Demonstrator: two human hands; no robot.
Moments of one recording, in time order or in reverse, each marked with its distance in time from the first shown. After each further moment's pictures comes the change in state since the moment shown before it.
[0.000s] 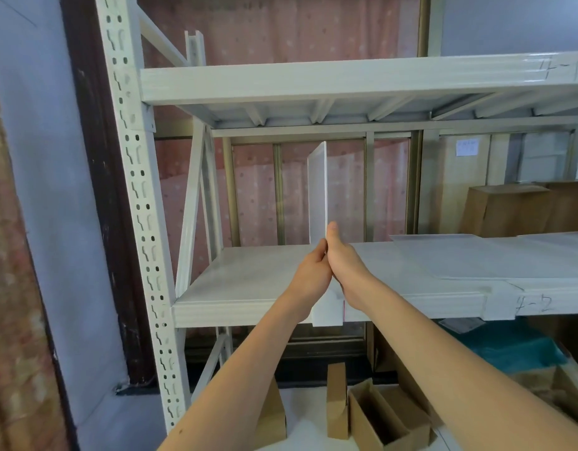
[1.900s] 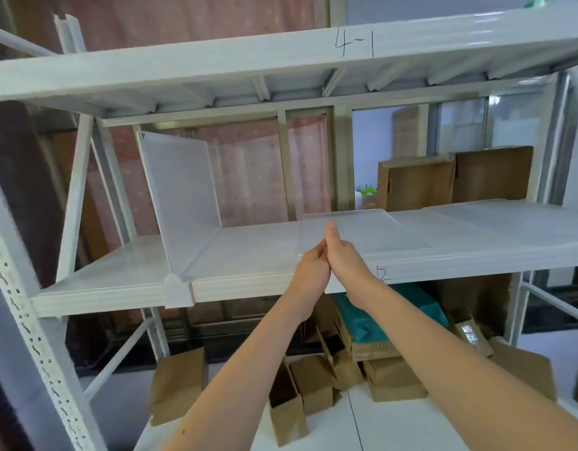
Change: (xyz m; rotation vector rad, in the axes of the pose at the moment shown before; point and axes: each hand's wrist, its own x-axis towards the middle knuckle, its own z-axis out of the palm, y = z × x) left_hand 0.018 0.088 0.300 -0.049 0.036 -0.094; right_hand -0.019 0.044 -0.328 -0.082 -0.033 -0.026
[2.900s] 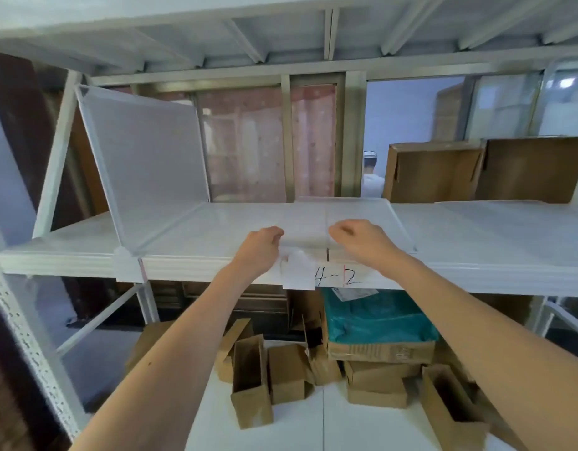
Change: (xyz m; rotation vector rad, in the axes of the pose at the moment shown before) left_hand 0.090 -0.045 -0.011 0.753 0.201 -0.005; right_hand 0.121 0.054 -0.118 -0.545 -0.236 -0.304
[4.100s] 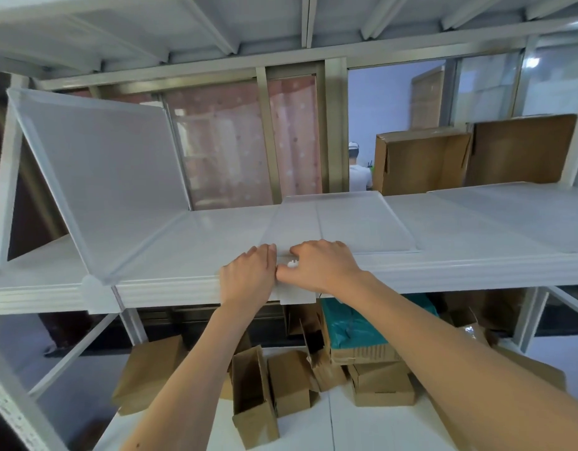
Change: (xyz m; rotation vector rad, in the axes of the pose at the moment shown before) left_hand -0.006 -0.016 0.028 0.639 0.239 0.142; right_hand 0.022 -0.026 0.066 -0.545 -0.043 -0.099
